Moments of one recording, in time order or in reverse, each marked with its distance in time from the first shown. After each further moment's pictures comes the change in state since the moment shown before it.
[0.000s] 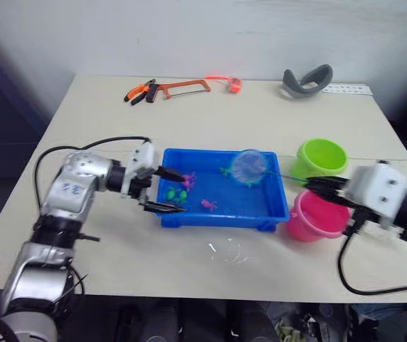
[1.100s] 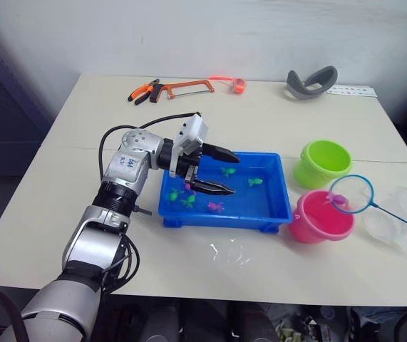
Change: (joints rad) left arm -0.352 -0.379 -0.060 0.398 -0.019 -0.138 -0.091; right arm 0.939 0.250 -0.903 -0.369 -0.374 -0.296 -0.006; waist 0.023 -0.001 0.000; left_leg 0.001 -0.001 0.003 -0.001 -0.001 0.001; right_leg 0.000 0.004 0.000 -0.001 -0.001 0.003
